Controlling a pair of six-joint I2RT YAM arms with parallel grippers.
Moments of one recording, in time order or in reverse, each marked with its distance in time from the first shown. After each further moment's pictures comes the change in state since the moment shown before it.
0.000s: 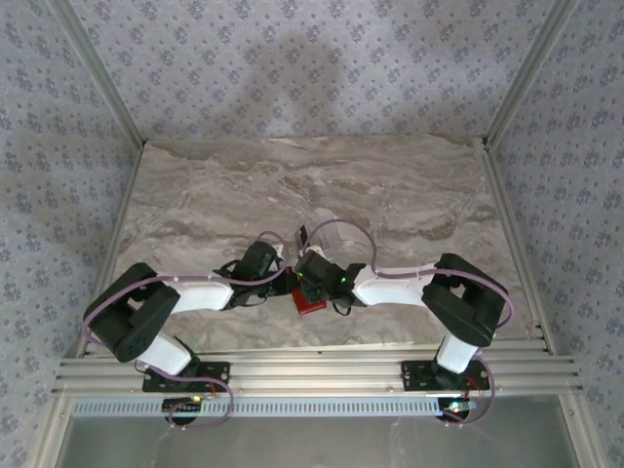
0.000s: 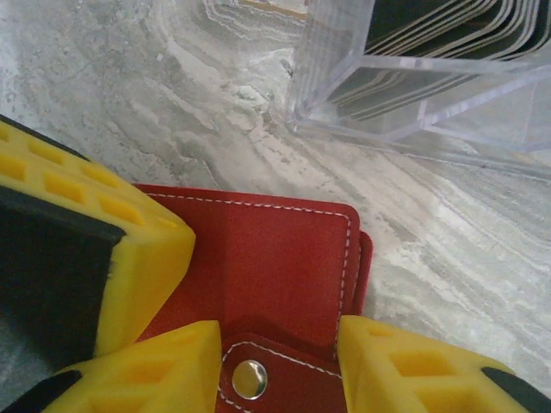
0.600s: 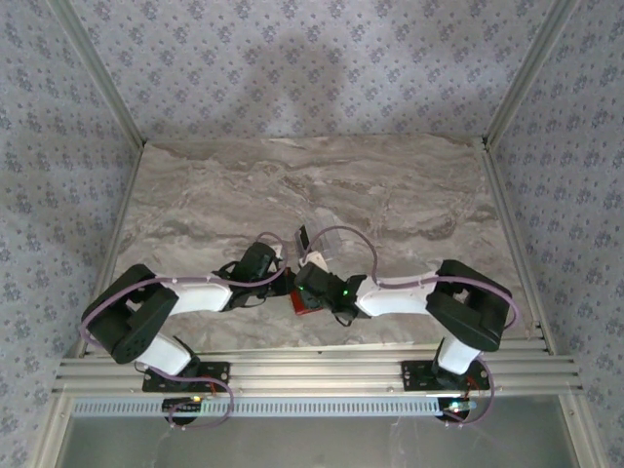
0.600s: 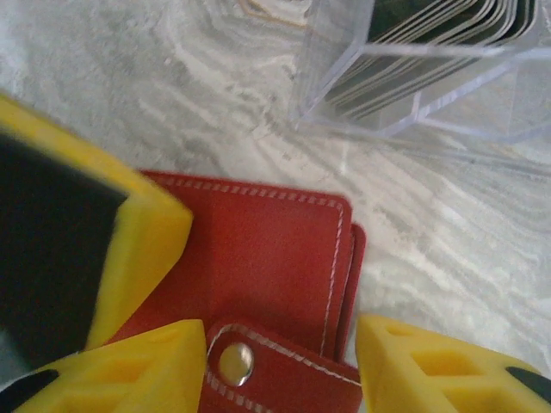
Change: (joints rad) left arm 0.000 -0.011 -0.011 0.005 -0.017 0.007; right arm 0.085 -0.057 -0.077 0.060 0.118 0.008
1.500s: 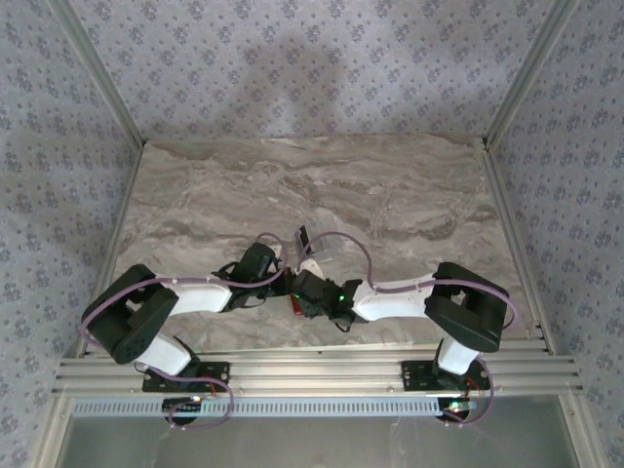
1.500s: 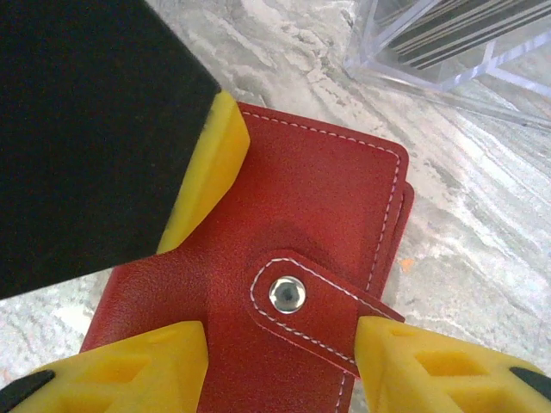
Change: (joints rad) left arm 0.000 -0.006 -0.013 0.017 -0.005 0.000; right arm 0.028 0.043 0.025 -0.032 0.003 -0.027
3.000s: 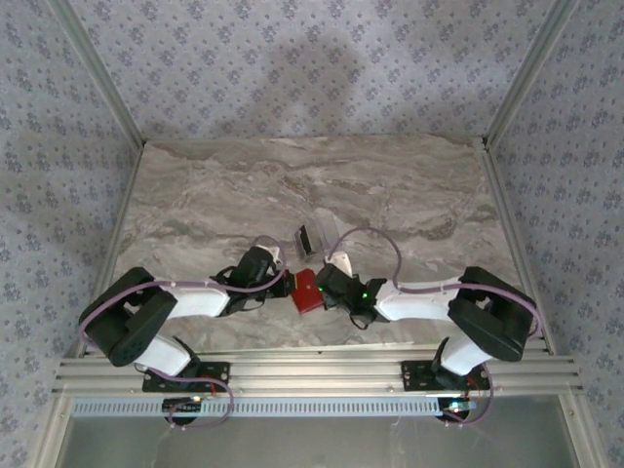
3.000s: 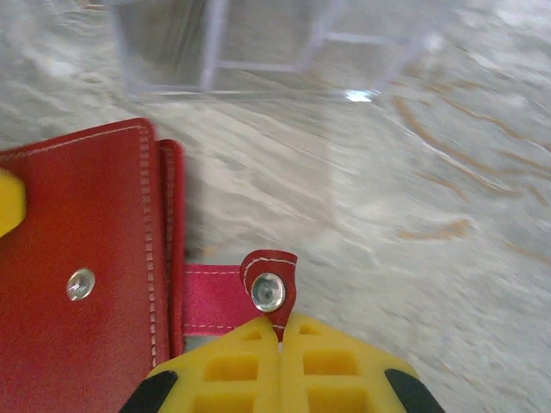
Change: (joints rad) left arm -0.019 -0.013 -0.041 0.060 -0.018 0.012; right arm -0.102 -0.167 -0.186 0.052 0.062 0.182
